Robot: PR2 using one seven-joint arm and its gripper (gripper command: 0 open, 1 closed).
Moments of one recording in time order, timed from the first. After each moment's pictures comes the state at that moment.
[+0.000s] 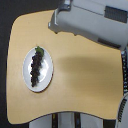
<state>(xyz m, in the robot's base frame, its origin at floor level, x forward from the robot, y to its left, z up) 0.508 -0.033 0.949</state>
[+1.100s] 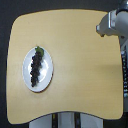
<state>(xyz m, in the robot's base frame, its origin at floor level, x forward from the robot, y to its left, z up) 0.475 -0.249 0.981</state>
